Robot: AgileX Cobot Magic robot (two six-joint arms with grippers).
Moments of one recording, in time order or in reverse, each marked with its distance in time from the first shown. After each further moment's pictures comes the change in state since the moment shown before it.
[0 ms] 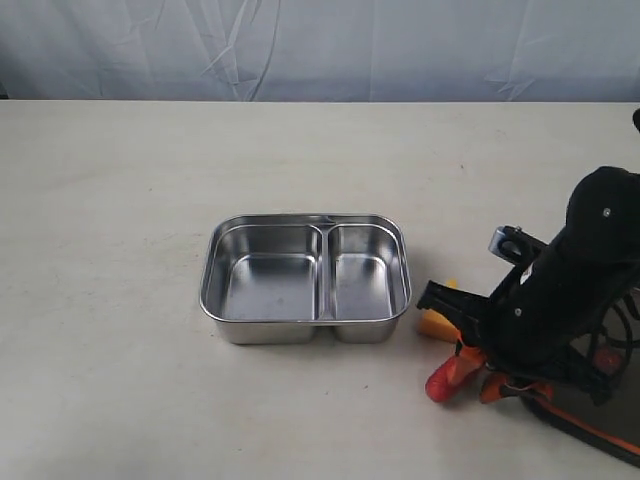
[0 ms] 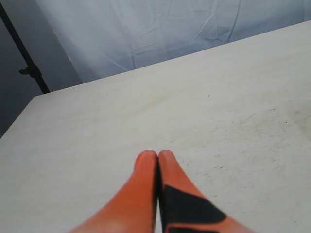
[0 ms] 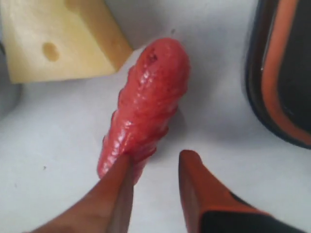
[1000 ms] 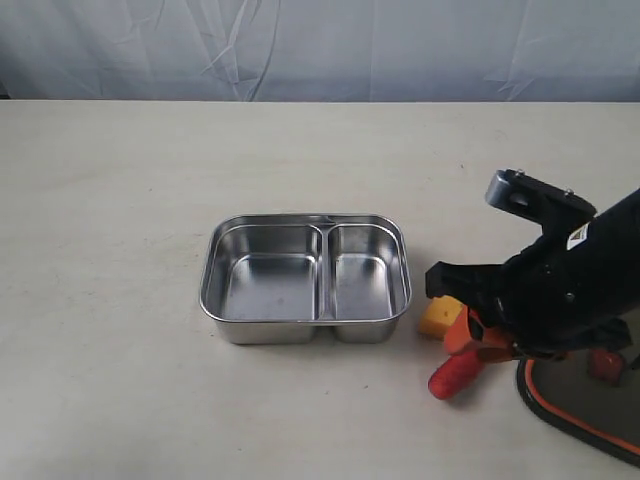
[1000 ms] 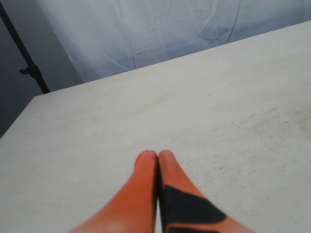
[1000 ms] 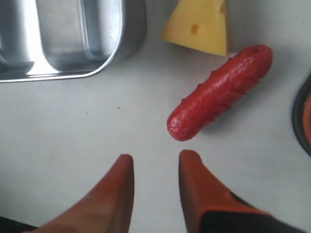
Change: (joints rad) left arm 0.002 0.000 0.000 0.000 0.000 0.000; right arm -0.002 -0.283 0.001 0.085 0.087 -0.386
